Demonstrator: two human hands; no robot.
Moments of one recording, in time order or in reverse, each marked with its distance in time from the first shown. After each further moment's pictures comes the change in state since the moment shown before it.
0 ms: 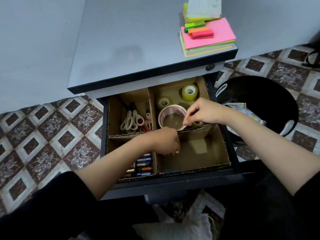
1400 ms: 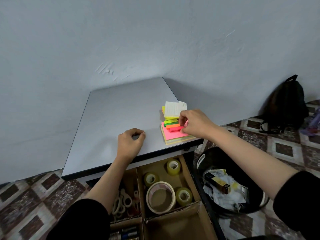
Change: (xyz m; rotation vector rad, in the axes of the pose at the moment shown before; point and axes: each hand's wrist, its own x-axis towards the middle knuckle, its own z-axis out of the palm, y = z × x) left_hand 0.020 -0.017 -0.148 -0.509 1.277 0.160; right_hand 0.010 -0.073 -0.139 -0.557 0.646 -0.128
